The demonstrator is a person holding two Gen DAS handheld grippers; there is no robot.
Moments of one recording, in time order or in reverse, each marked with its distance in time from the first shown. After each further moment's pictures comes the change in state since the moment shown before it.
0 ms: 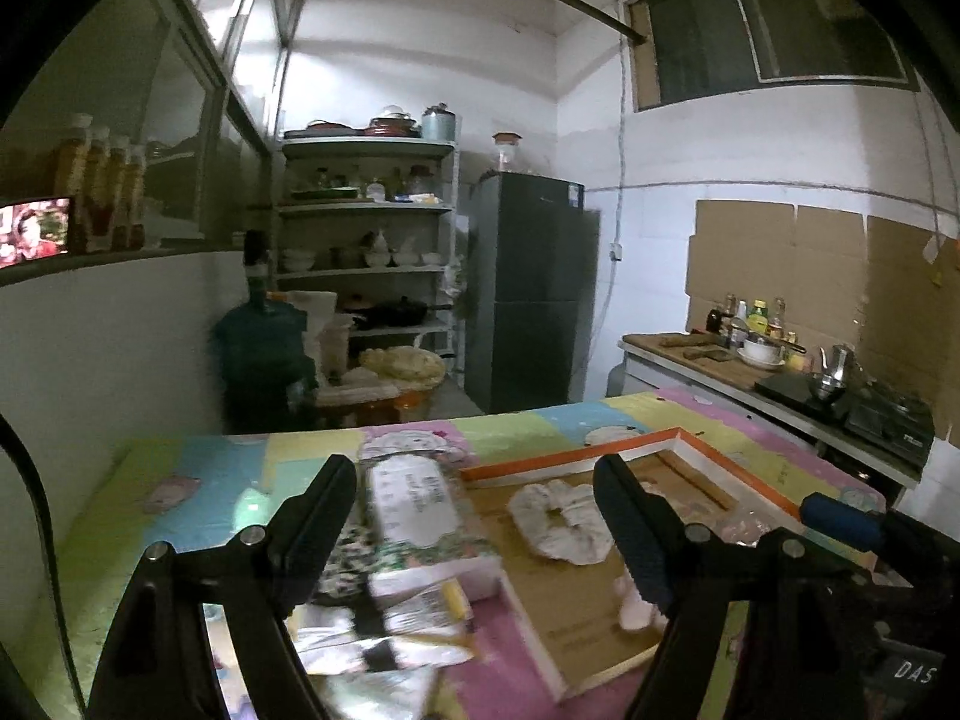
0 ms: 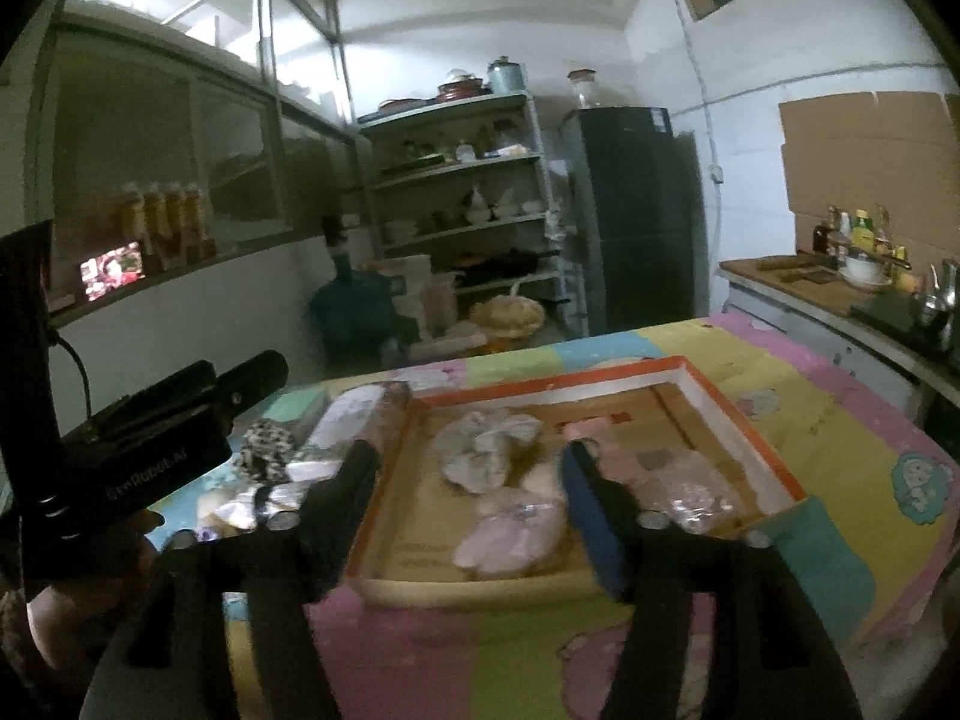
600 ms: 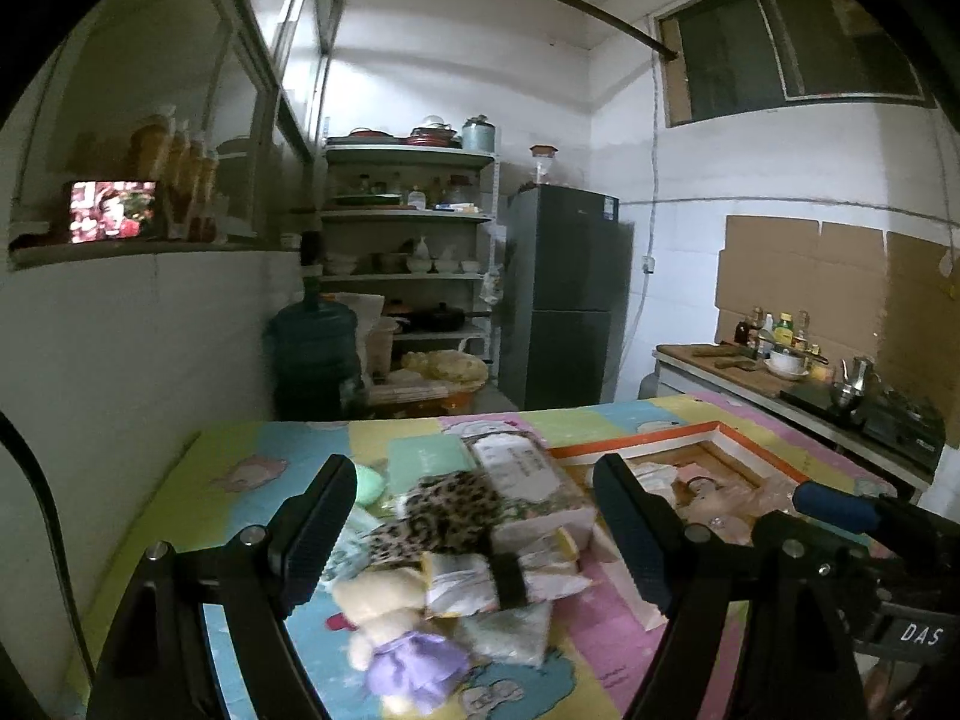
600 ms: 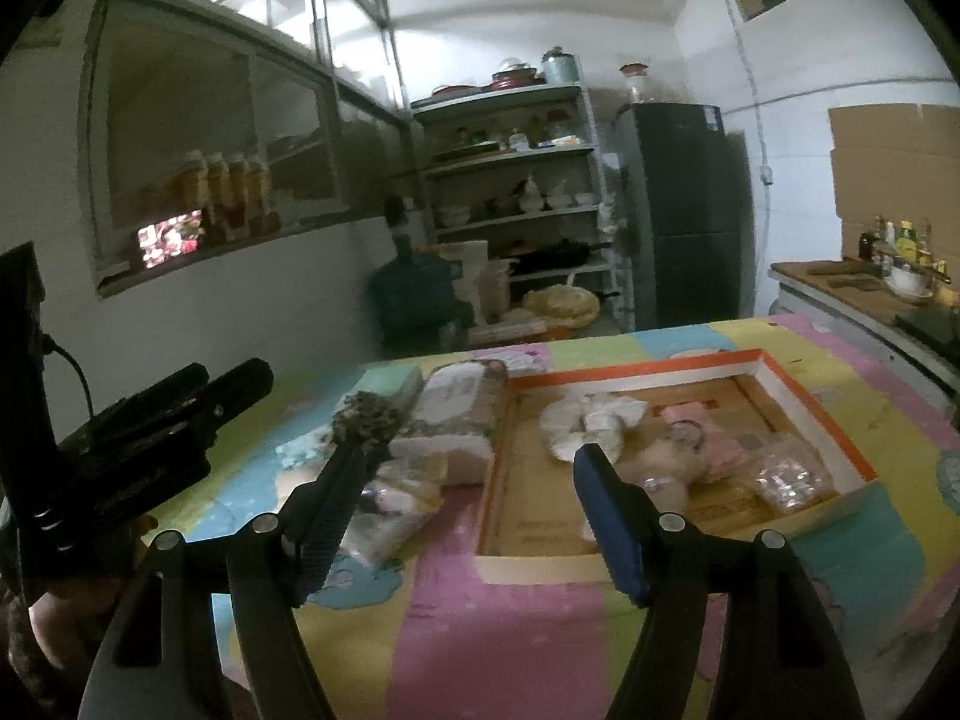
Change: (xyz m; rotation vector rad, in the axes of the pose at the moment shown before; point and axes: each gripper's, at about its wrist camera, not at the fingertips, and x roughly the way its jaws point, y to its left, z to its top) left arm -0.056 0.062 -0.016 -0.029 -0.022 0.067; right arm 0.003 0.066 -0.012 -0.044 0.036 0.100
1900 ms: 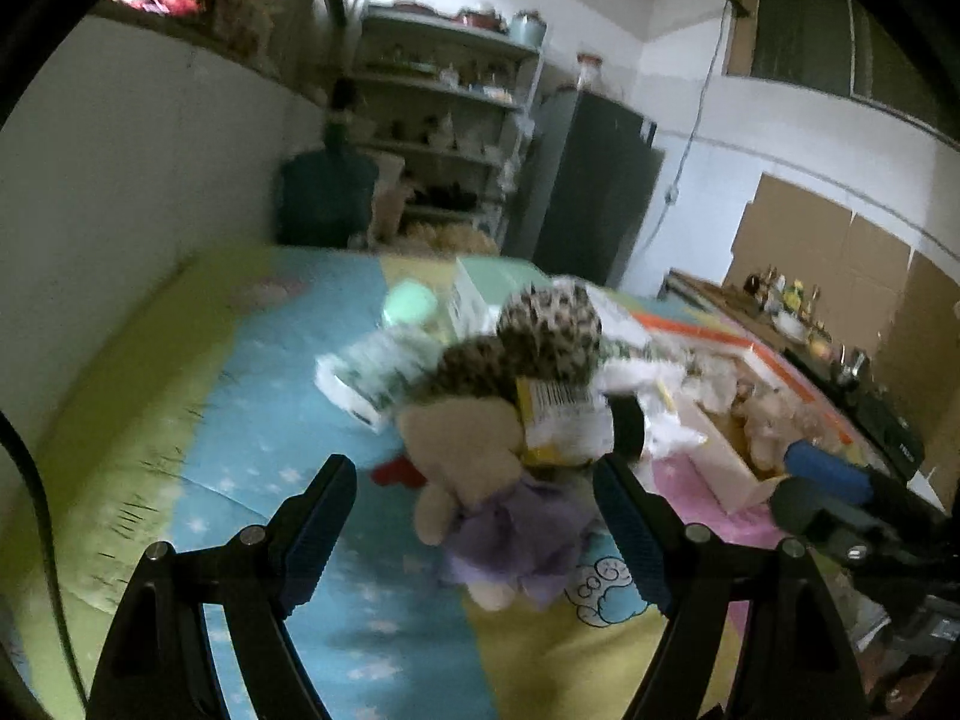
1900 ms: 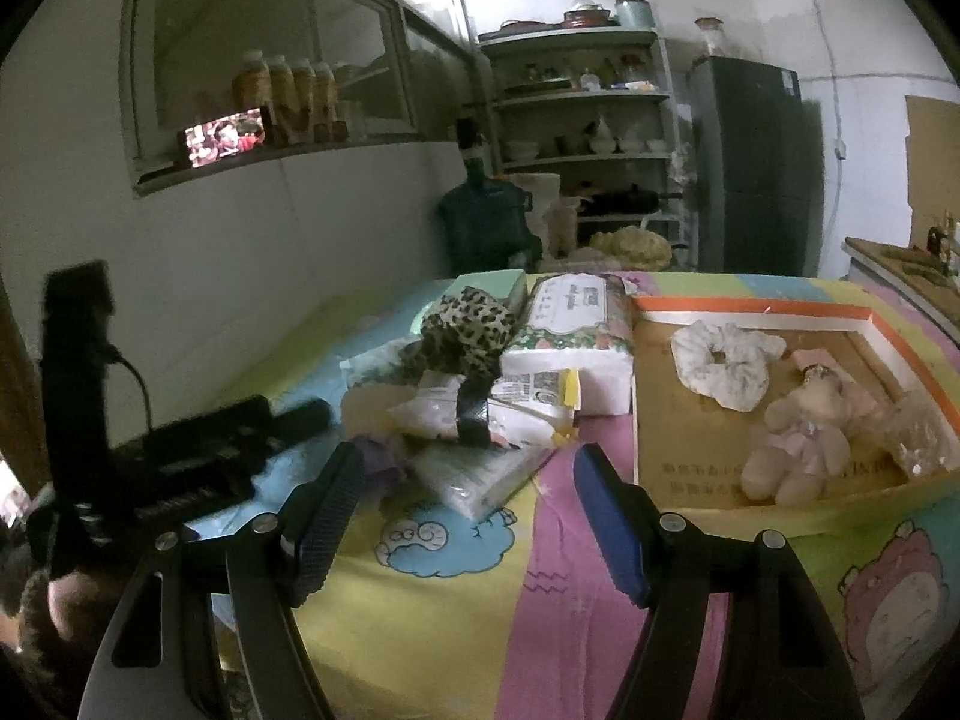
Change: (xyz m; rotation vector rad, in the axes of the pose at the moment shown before) left arm 0.053 0.071 -0.074 -0.174 0.305 -0.058; right arm 0.057 0.042 -0.036 -0.068 0.147 0.120
